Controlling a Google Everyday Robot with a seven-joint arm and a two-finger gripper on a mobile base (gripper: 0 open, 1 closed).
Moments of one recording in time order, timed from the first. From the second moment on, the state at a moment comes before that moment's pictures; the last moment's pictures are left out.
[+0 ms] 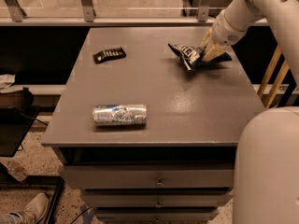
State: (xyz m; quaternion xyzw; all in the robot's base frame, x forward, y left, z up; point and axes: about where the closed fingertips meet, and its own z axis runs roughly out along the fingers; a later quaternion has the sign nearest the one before) arm 0.731 -0.194 0.861 -0.71 0.66 -0.01 0.24
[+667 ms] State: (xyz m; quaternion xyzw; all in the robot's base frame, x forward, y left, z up) arm 0.705 -0.157 0.901 -0.73 0.67 -0.02 0.16
